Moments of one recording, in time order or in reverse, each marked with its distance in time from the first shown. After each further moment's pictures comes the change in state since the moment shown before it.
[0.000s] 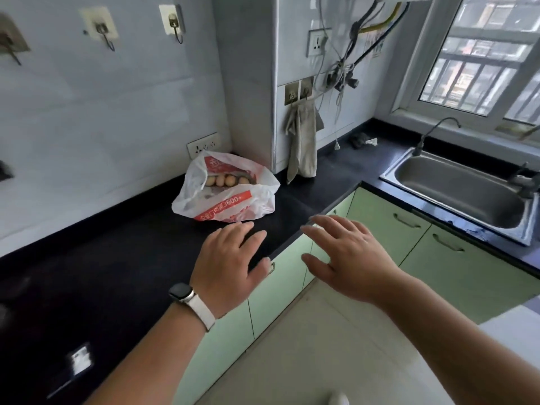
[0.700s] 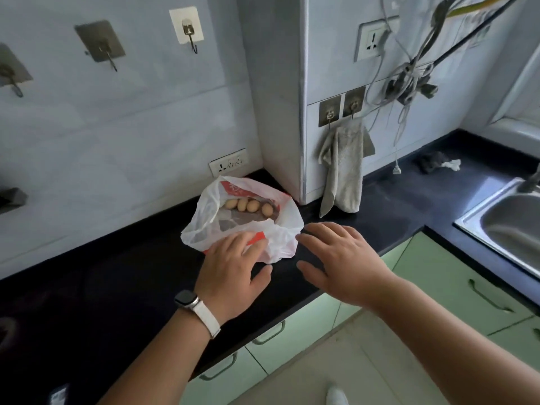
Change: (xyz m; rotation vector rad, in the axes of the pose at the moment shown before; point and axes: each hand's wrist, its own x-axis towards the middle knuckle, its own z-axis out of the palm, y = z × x) left_hand 0.164 -0.042 0.077 0.139 -0.129 -0.239; right_hand 0.208 0.136 0.054 0.126 0.006 -0.279
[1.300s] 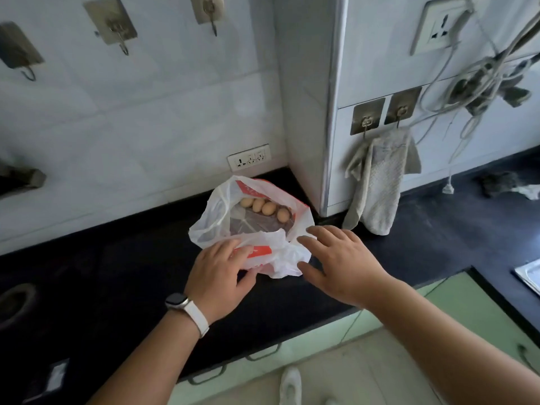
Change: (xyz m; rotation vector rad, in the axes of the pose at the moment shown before) left_hand 0.048 -0.023 0.043 0.062 -0.095 -0.279; right_hand 0.091 0.078 0.043 0.072 -0.070 -0.163
